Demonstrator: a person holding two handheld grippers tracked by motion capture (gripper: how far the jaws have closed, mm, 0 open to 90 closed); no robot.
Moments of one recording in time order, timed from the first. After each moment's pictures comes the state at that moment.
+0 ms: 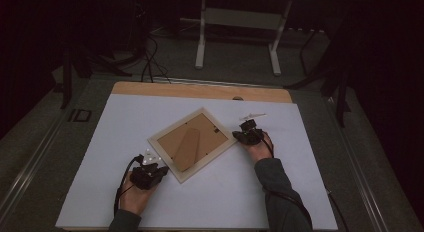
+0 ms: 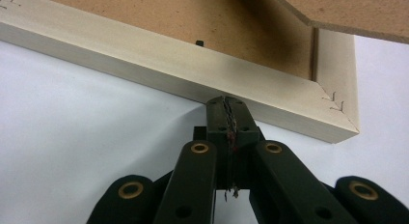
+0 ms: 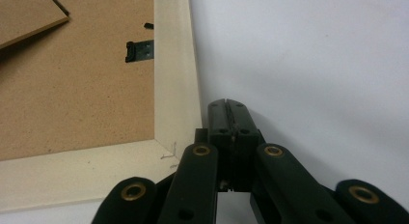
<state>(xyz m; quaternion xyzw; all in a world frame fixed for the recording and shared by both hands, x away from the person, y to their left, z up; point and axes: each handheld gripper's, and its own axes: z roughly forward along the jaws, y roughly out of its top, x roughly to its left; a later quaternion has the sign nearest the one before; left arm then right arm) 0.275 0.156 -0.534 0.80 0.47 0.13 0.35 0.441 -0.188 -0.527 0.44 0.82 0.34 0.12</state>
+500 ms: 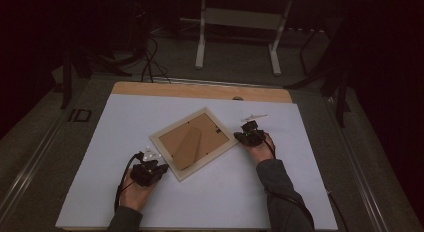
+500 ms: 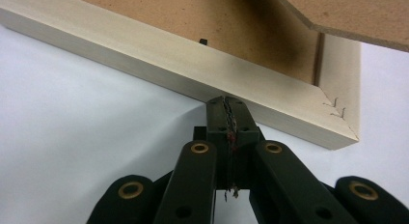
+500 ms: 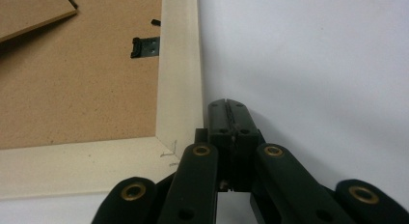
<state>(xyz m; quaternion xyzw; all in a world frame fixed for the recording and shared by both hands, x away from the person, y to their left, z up) 0.286 0.156 -0.532 0.80 0.47 0.13 0.34 0.436 -0.193 -0.527 0.44 0.82 0.34 0.12</state>
